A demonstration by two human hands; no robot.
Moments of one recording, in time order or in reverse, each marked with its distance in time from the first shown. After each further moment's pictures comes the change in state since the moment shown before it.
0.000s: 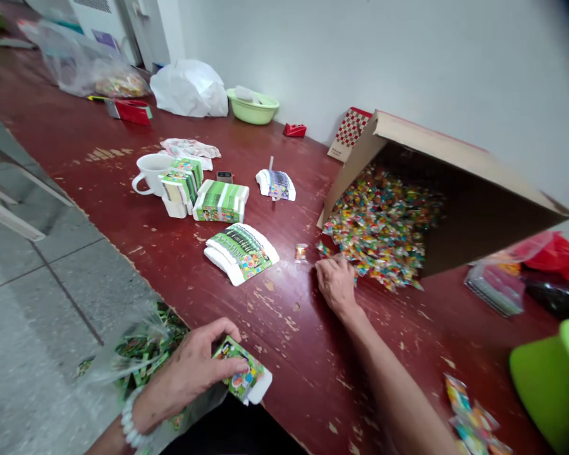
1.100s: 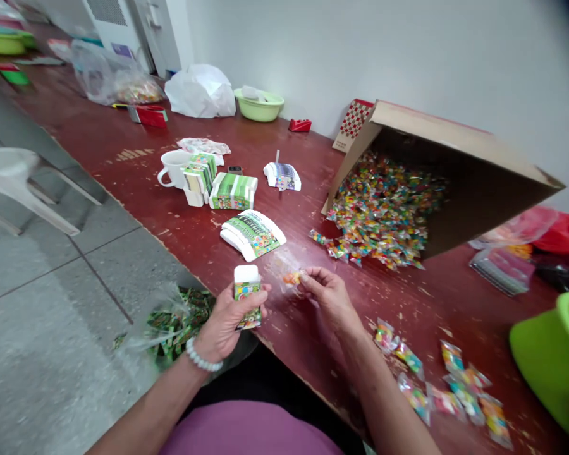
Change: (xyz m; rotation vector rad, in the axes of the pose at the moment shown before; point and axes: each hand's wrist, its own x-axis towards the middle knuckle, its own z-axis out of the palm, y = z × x) left_hand -0.008 0.019 0.043 -0.784 0.168 0.033; right_hand -0.071 -0.090 -0.064 1.430 -0.194 0.525
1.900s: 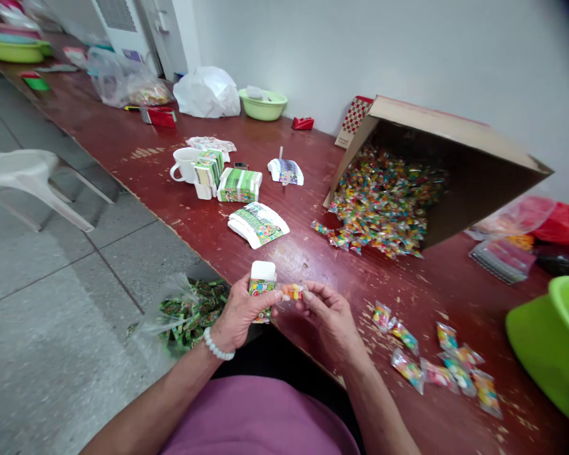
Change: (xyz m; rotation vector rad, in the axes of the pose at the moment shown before) left_hand -0.028 -0.014 0.016 0.099 0.014 0.058; right_hand -0.081 0.013 0.005 0.322 -0.039 0.122
